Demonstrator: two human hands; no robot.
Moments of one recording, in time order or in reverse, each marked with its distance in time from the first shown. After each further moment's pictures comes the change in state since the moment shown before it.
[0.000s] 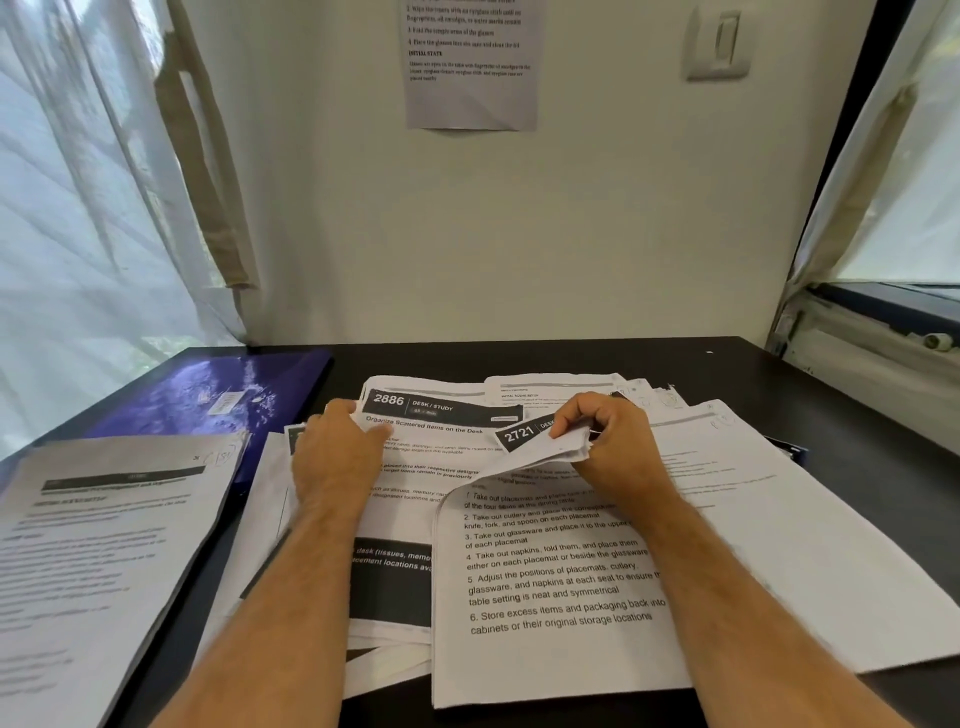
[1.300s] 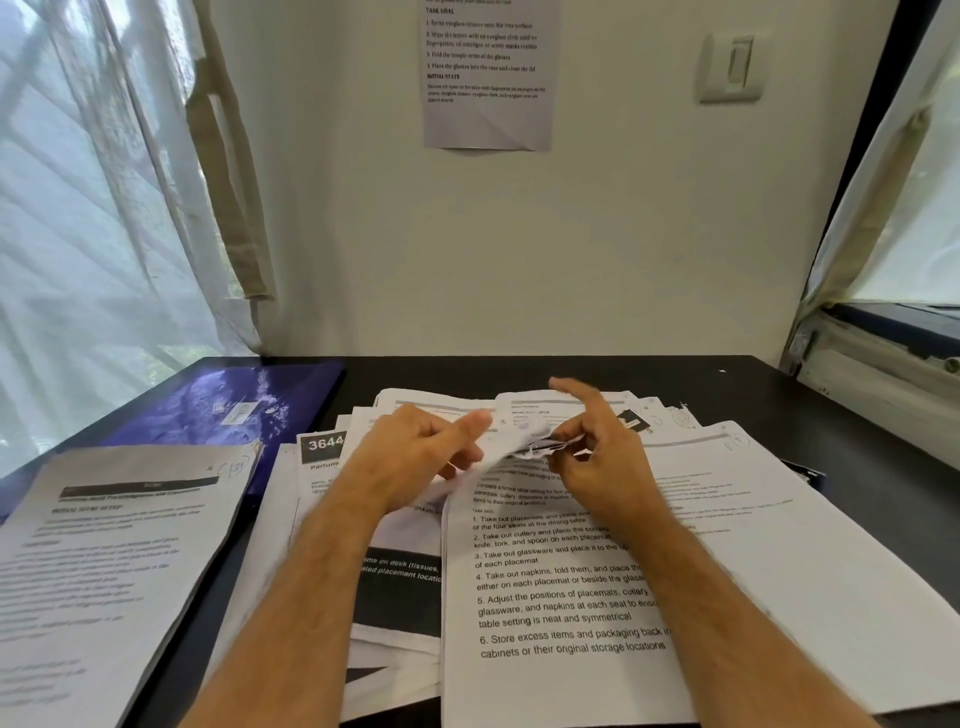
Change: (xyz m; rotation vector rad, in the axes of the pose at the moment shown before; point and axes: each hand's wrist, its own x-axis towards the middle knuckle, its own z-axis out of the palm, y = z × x) left_hand -0.039 0.049 -0.041 -0.278 -0.526 0.305; right_hand -0.001 -0.017 0.013 -0.030 -0.036 0.038
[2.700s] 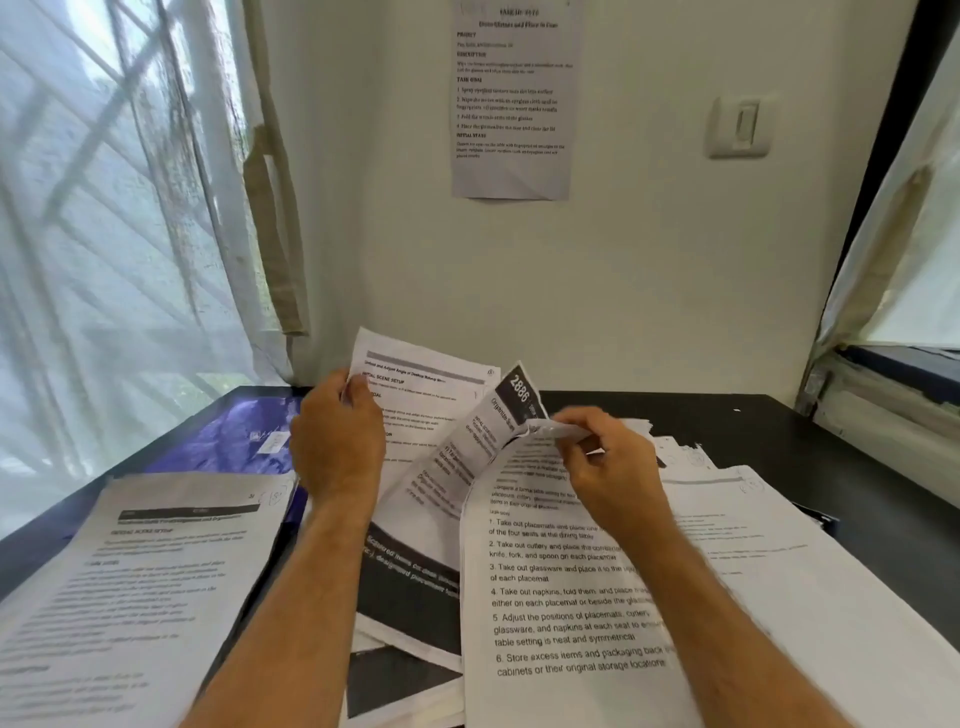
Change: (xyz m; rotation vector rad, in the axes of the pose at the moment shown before) left_hand 0.013 -0.005 -0.050 0.051 1.001 -0.054; right_hand 0.016 -0.034 -0.002 -0.078 0.117 -0.144
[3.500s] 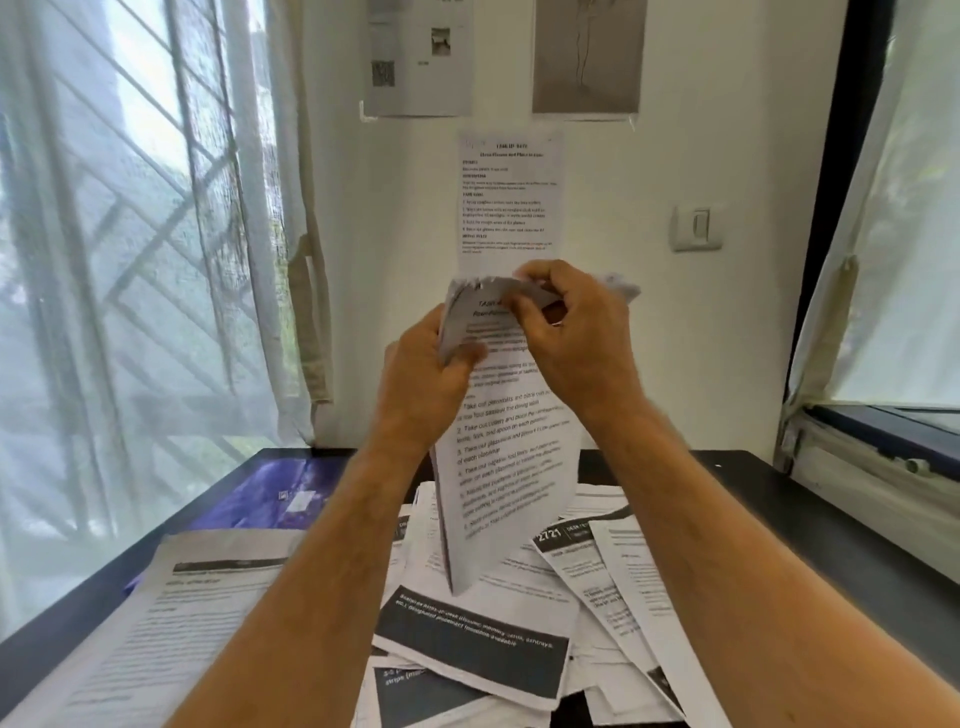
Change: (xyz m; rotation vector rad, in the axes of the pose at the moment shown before) left_hand 0.013 0.142 -0.074 -0.463 -0.404 0.505; right_hand 0.088 -0.180 -0.069 0.051 0.324 -0.403
